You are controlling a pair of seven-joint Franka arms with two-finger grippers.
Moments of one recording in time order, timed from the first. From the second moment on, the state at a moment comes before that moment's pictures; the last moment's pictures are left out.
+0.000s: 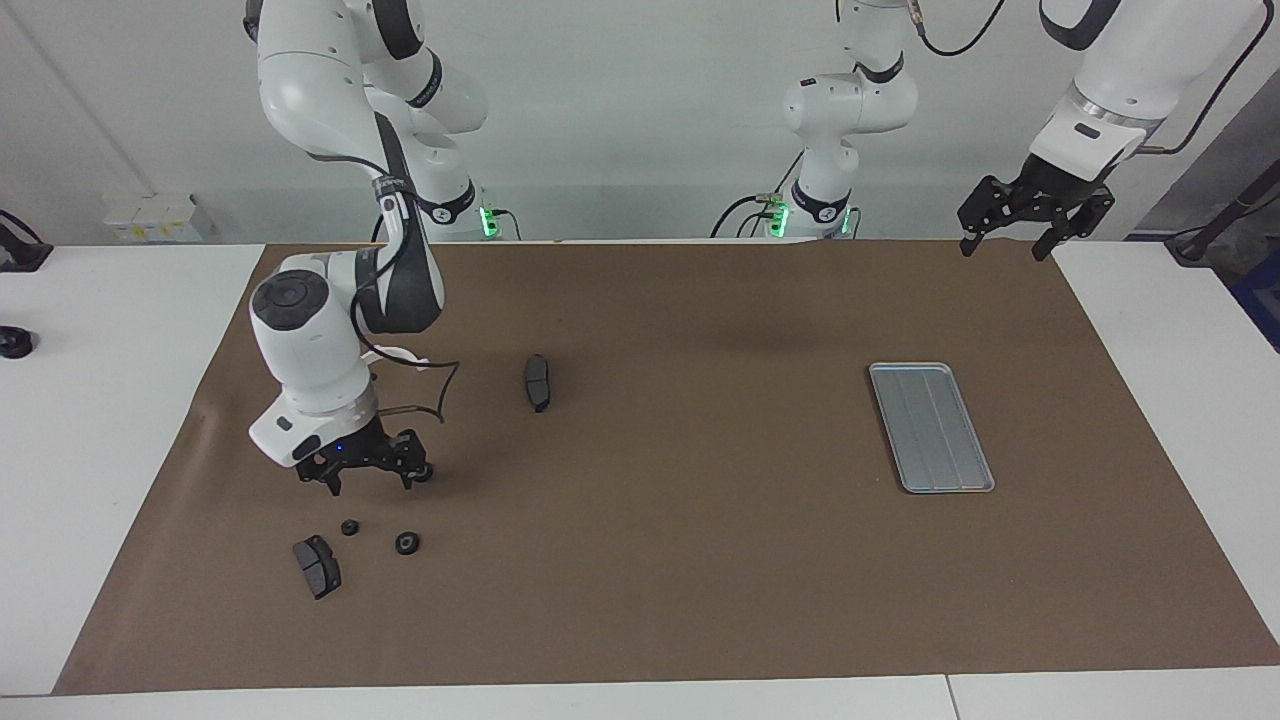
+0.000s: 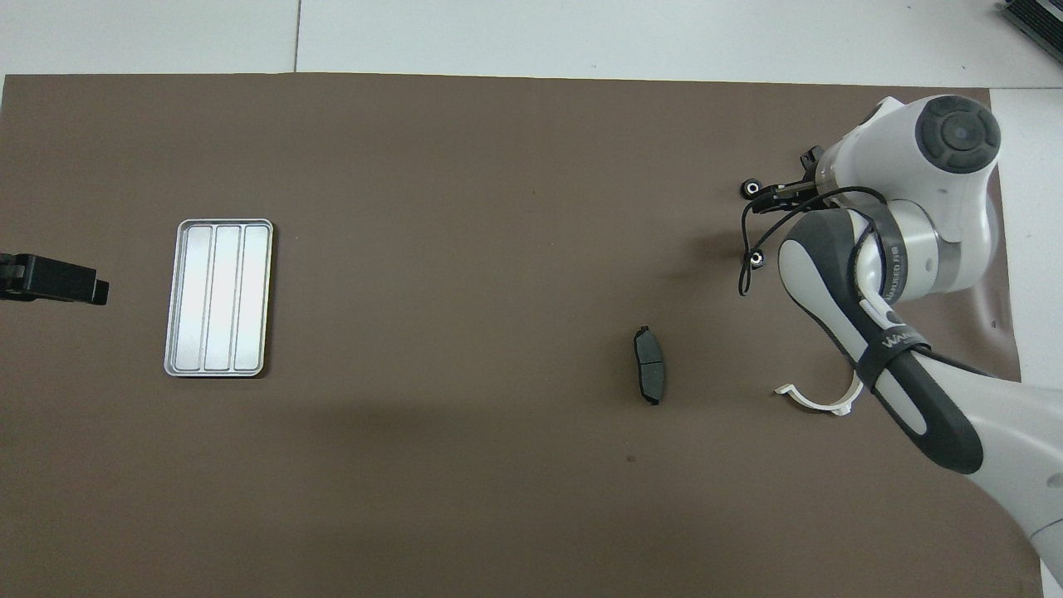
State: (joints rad) left arm 0.00 -0.09 -0.01 -1.65 -0.05 1.57 0.12; right arm -0.04 0.46 0.12 -1.68 -0.20 2.28 0.10
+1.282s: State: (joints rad) left arm 0.00 -0.09 -0.01 -1.65 -0.05 1.57 0.12; right arm -0.01 0.51 0.12 -1.67 -0.21 2.19 0.33
